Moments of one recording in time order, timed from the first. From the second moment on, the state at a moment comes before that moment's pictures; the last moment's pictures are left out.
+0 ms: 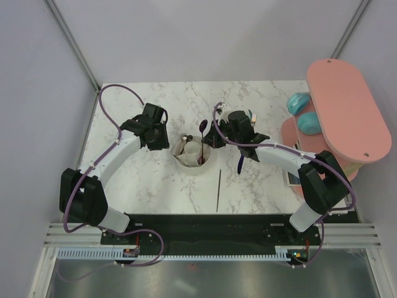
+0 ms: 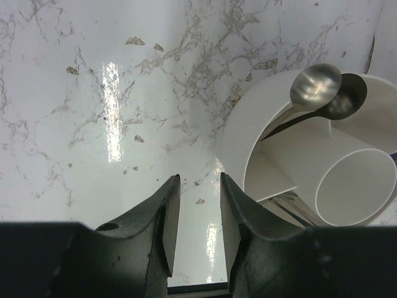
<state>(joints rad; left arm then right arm) -0.38 1.47 1.18 -0.73 -0.09 -0.49 0.60 1.63 1.02 0.16 -0.32 0.41</state>
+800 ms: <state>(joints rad) -0.38 1.49 1.18 -0.70 -0.08 -0.48 0.61 1.59 1.00 0.06 -0.26 0.41</state>
